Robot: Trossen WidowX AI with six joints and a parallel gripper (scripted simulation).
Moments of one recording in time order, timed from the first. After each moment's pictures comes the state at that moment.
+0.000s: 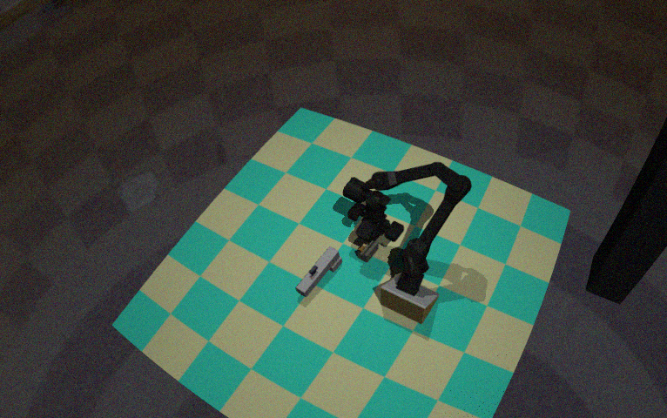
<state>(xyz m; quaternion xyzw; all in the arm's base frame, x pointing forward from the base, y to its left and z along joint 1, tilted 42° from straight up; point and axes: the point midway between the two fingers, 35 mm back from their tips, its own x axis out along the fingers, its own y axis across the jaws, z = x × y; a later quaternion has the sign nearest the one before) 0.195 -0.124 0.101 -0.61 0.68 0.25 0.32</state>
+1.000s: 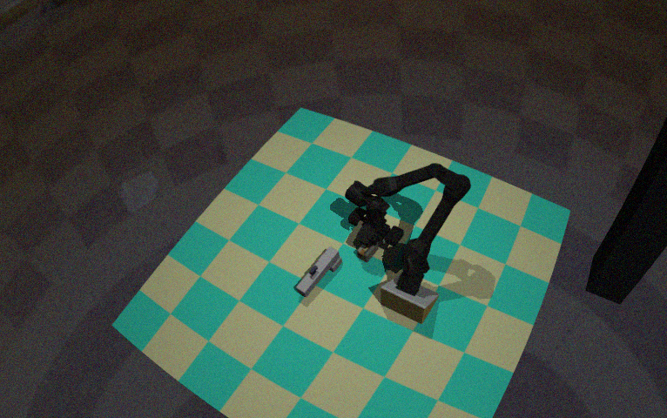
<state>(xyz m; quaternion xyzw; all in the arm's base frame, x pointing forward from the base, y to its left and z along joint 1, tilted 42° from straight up) 0.193 -0.142 0.082 -0.61 0.68 0.25 0.32</state>
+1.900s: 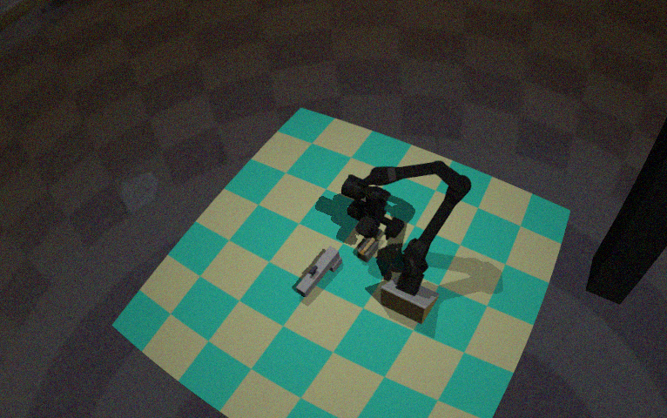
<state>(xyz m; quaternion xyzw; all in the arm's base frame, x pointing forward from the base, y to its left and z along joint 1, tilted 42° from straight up) 0.195 -0.108 0.115 -0.61 0.68 0.26 0.32</state>
